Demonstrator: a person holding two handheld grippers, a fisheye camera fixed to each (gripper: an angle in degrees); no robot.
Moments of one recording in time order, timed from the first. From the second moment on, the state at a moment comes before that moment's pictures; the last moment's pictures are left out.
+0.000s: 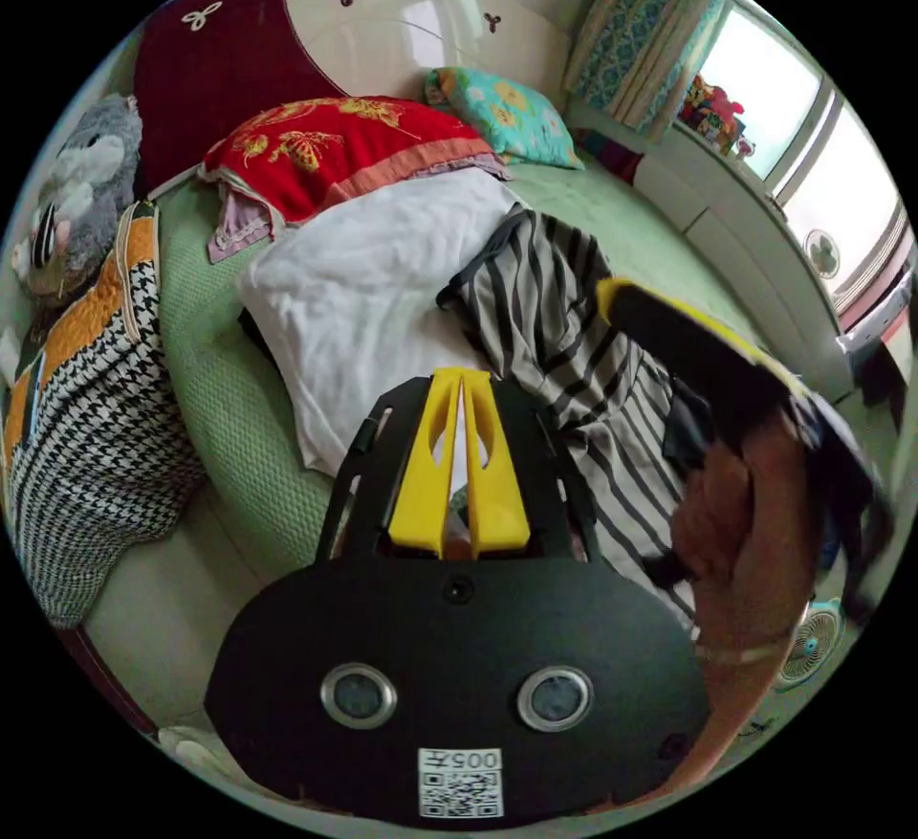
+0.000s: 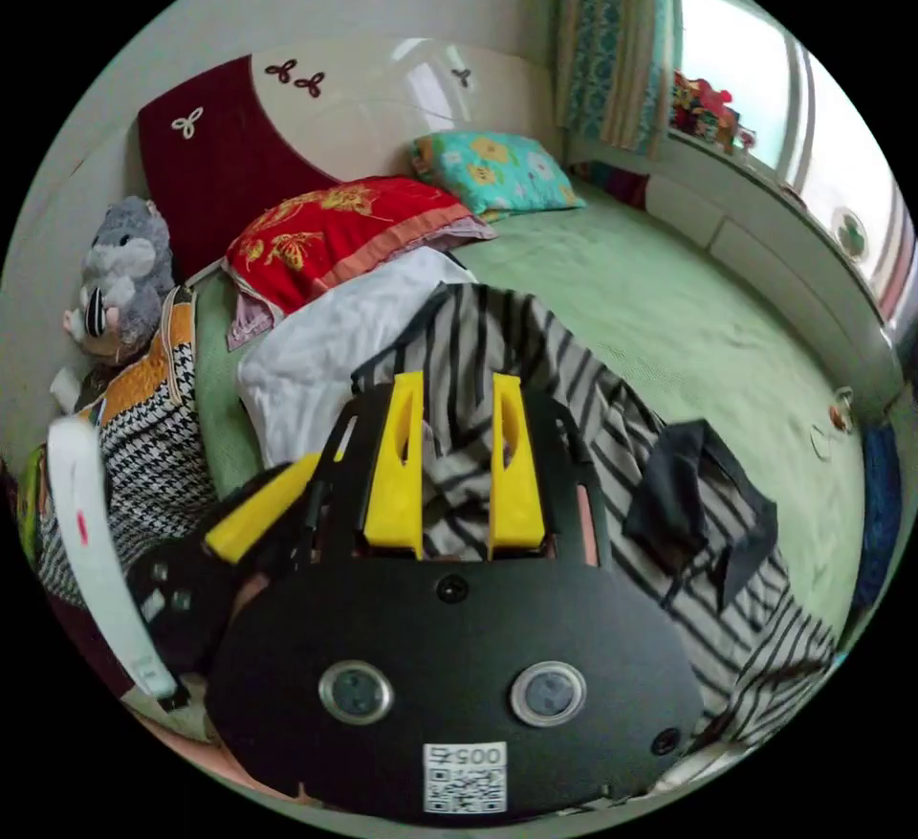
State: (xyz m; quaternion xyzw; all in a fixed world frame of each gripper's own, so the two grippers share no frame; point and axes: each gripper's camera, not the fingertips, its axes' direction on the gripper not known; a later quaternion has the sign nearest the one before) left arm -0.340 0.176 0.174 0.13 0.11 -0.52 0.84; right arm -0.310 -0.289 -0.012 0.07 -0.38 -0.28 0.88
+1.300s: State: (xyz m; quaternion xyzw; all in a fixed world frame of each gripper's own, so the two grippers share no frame) left arm -0.372 0.204 0.214 0.25 0.13 -0.48 0.83; right arm -0.309 -0.408 0.168 -0.02 -0.43 -0.22 0.87
